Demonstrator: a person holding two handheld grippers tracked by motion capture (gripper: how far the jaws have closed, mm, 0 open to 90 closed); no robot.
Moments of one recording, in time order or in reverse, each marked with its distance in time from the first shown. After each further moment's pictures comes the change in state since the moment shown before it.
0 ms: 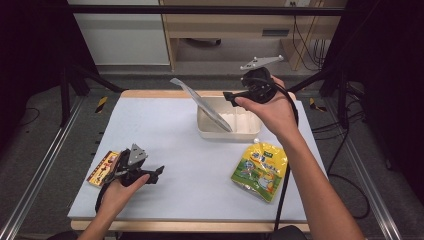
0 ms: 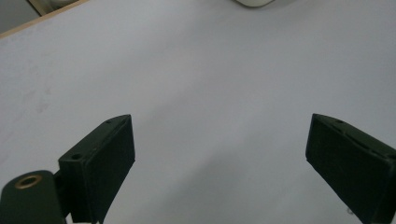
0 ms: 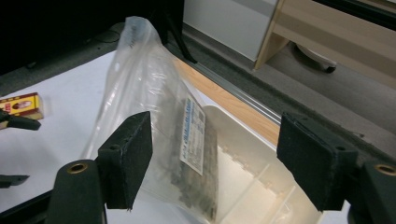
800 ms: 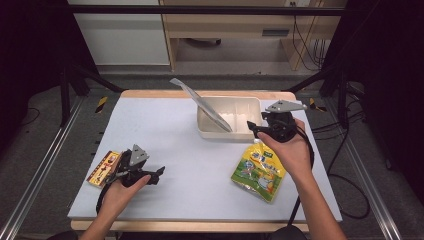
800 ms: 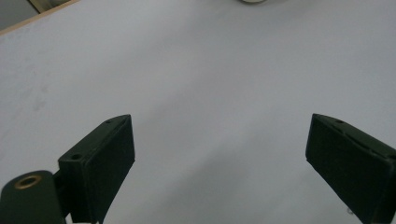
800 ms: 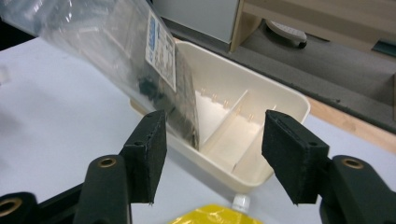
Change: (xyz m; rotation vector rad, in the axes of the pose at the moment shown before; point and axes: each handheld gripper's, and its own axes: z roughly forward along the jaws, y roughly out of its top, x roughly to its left) left arm -0.003 -0.001 0.002 0.010 0.004 0.005; right arm -0.002 -0.113 -0.017 -0.009 -0.106 0.104
